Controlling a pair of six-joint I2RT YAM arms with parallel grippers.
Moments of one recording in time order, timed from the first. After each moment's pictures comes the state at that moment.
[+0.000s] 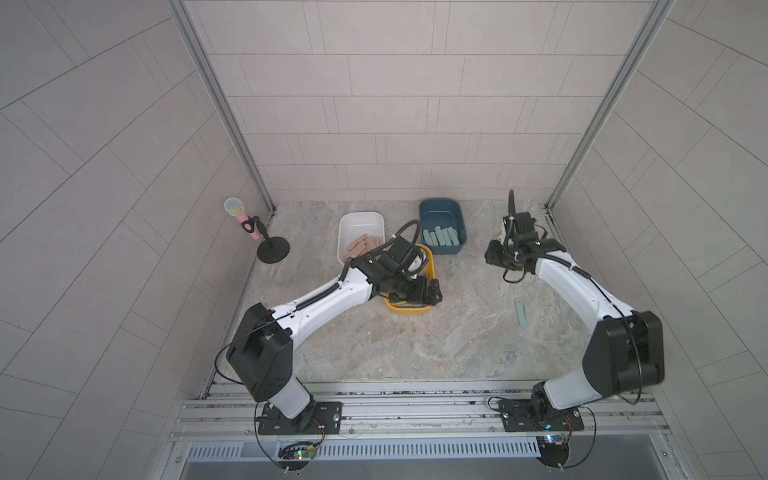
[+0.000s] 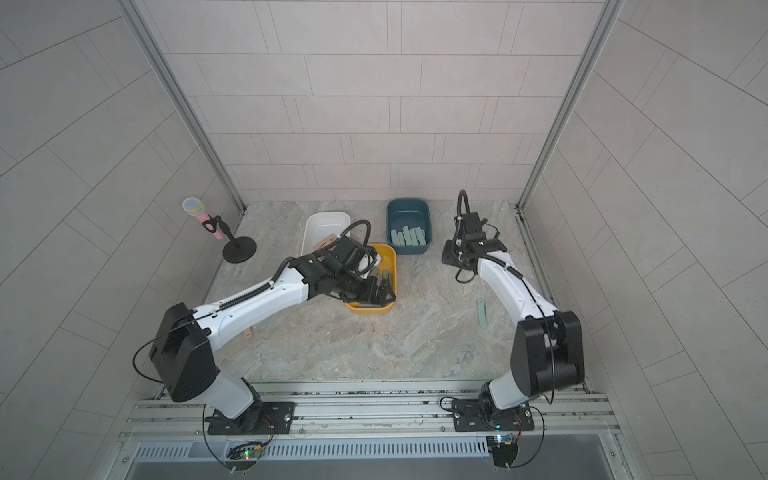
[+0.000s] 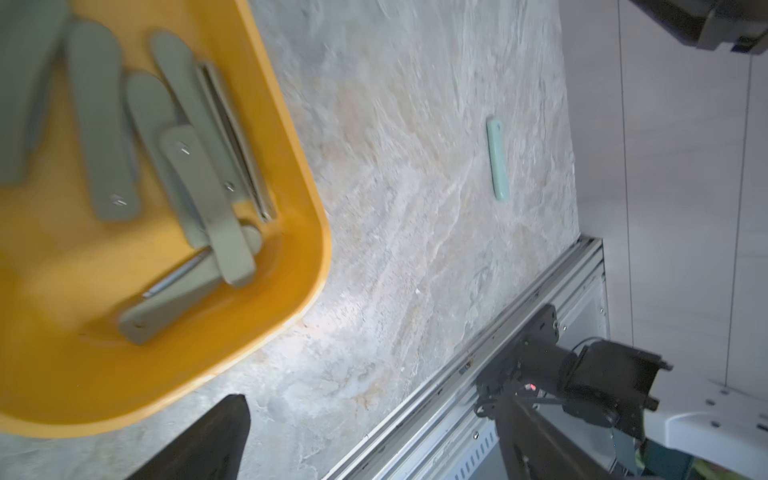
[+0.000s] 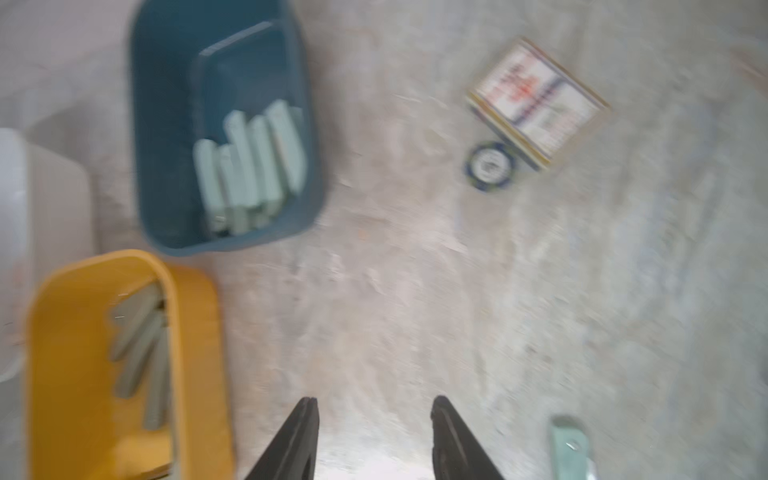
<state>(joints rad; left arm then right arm) -0.80 1.59 1.27 -0.67 0.35 -0.57 0.08 1.44 1.10 -0.65 0.03 0.43</state>
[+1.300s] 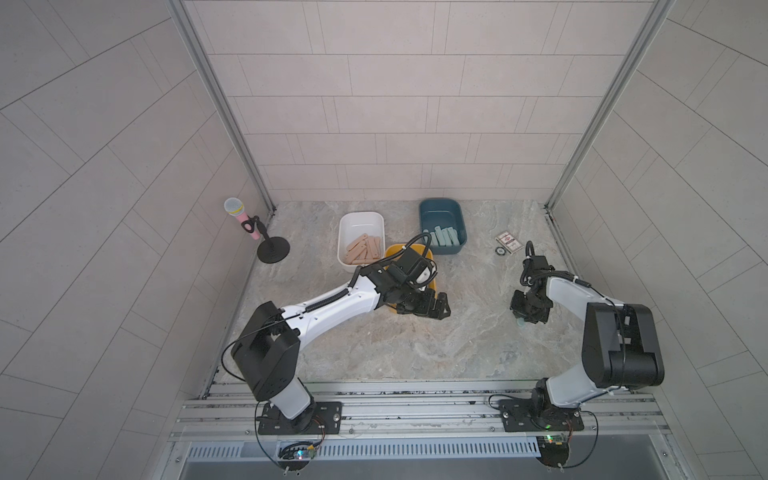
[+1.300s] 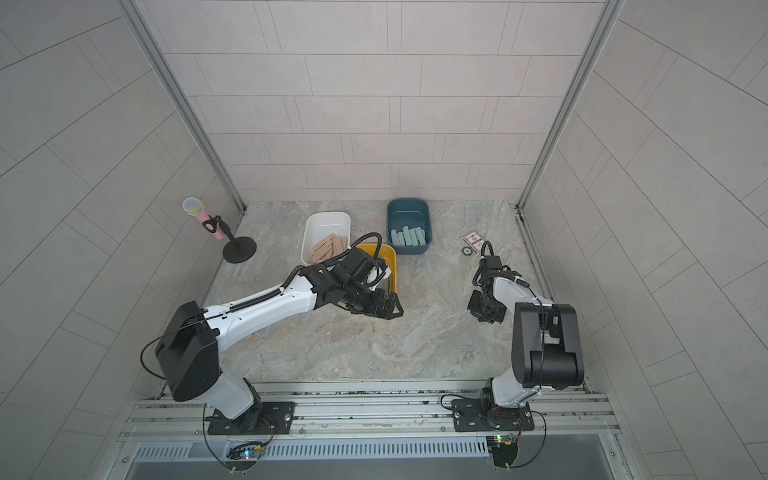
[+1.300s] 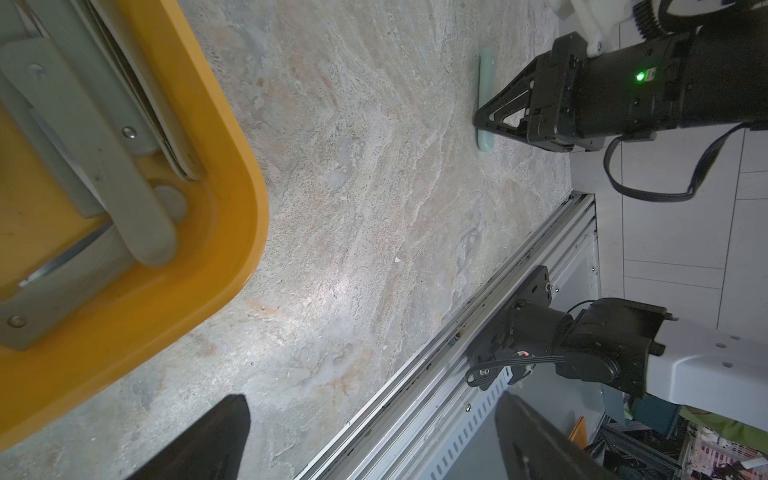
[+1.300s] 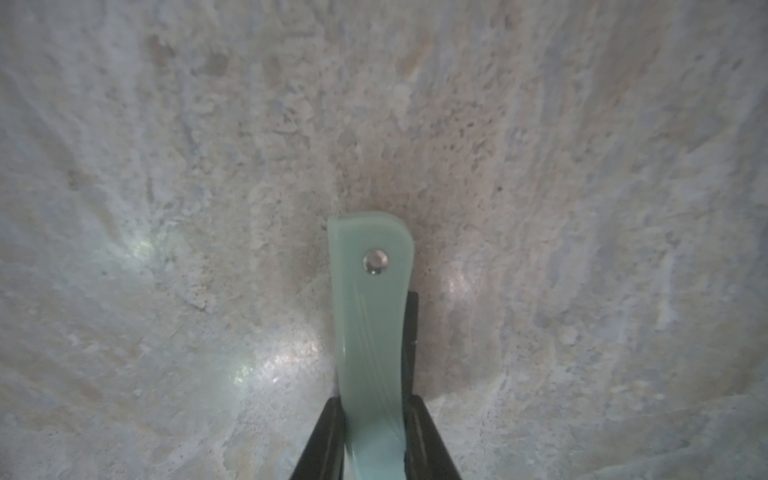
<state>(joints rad) -0.81 1.61 1.23 -0.62 0.41 -0.57 -0.10 1.52 0.83 -0.74 0.03 0.41</state>
